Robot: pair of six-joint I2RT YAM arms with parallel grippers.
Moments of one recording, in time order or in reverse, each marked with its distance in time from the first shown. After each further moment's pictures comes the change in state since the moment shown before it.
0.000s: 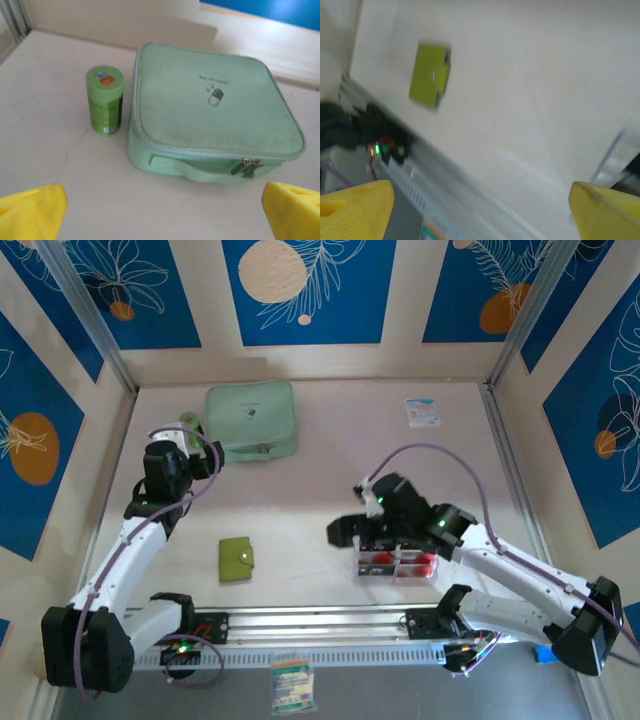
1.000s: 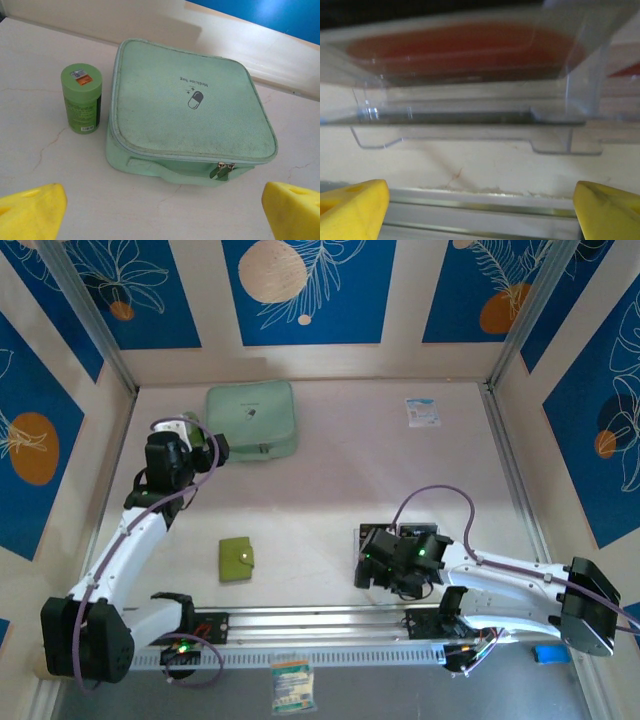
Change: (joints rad) left arm -0.022 0.038 0.070 -0.037 0.046 -0.066; right arm 0.138 0.015 -0.238 -0.232 0.258 0.465
